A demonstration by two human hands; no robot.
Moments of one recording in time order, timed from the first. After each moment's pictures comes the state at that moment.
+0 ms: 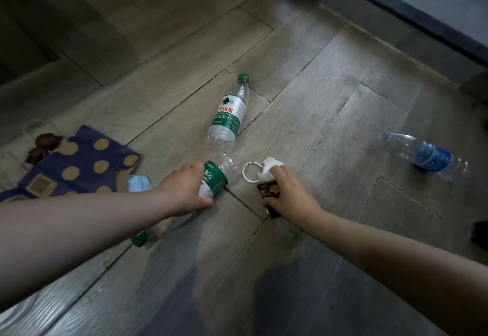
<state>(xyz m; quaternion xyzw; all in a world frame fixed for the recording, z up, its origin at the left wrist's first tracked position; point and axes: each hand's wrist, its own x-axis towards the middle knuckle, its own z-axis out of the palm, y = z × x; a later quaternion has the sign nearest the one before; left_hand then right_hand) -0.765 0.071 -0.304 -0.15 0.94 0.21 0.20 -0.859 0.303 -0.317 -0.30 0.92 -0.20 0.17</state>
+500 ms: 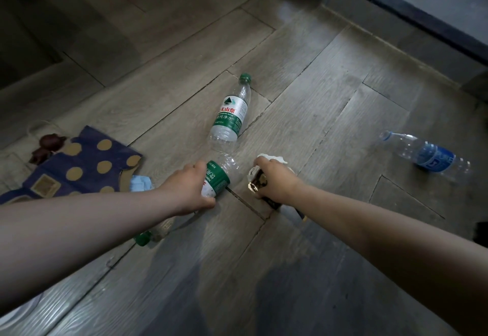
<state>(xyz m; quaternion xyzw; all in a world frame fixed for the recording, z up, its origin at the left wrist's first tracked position) -0.766 0.071 -0.303 -0.15 0.94 0.22 0.21 -0.881 0.259 -0.305 -0.29 0.92 -0.06 0.27</state>
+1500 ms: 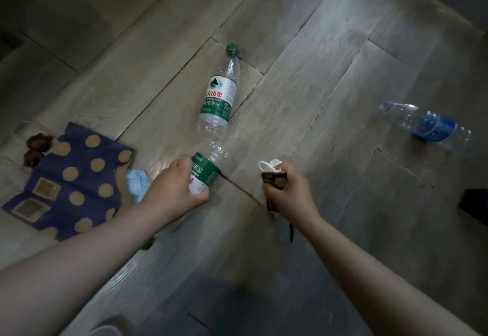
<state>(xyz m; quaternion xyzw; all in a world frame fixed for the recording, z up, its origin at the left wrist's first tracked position) -0.756 0.077 -0.271 -0.20 0.92 0.28 0.18 -0.830 0.305 -0.276 -0.04 0.89 -0.39 0.25</state>
